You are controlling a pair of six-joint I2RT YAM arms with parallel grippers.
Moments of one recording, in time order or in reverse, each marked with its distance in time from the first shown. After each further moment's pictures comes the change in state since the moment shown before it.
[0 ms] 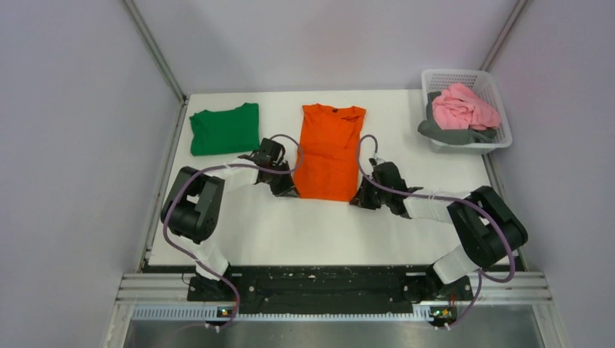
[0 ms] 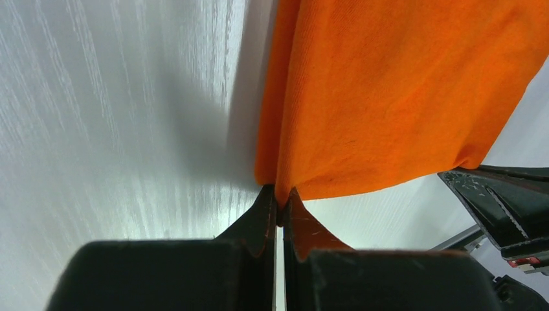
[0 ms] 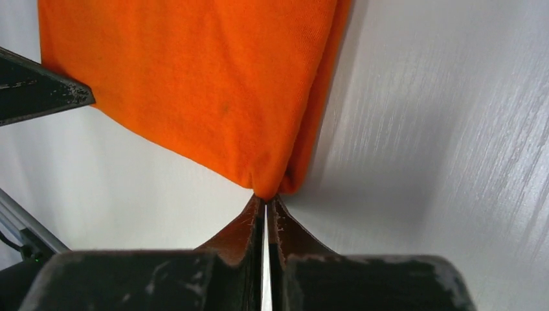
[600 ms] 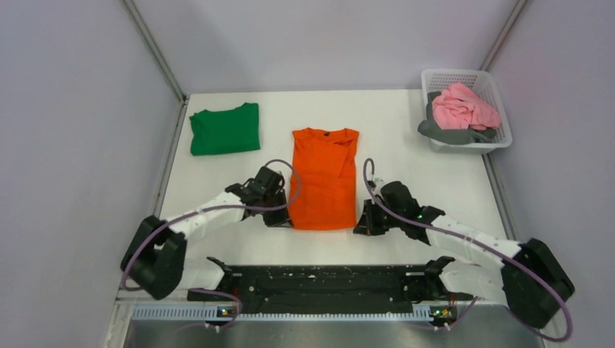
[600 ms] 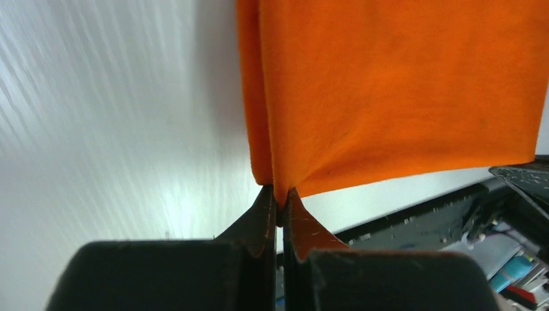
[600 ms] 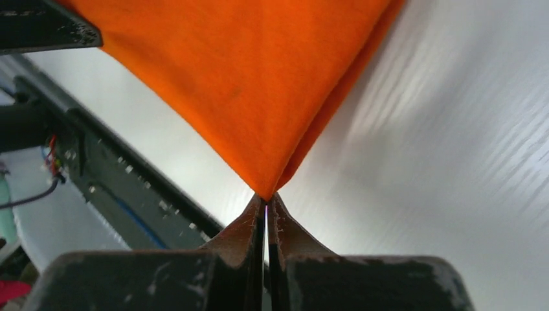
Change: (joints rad) left arm -0.148 -0.388 -0.304 -0.119 -0.090 -0.061; right arm 0.118 -0.375 -0.145 -0.277 -0.103 -0.079
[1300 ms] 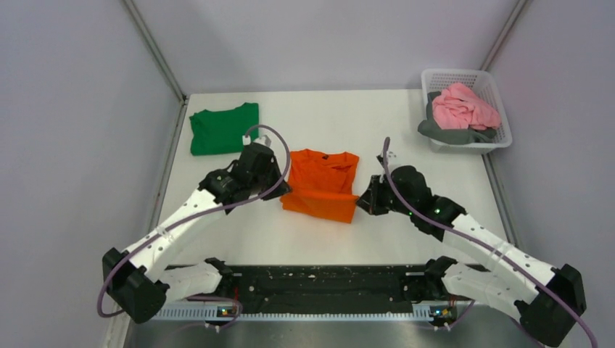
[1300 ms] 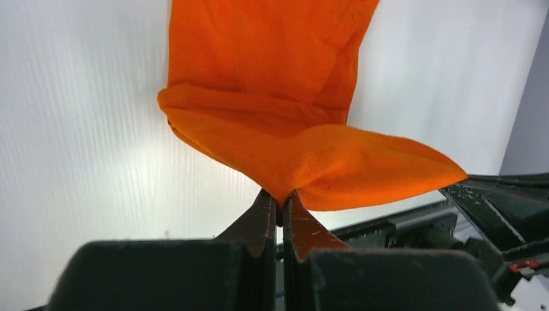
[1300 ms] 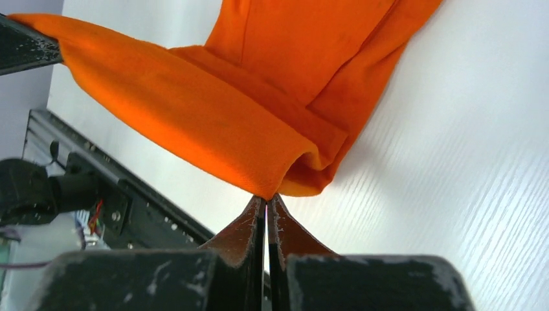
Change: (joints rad) left arm -0.104 -0.304 0.277 -0.255 -0.249 -0.101; right arm 0.061 -0.289 0.207 -0.239 0.186 0.003
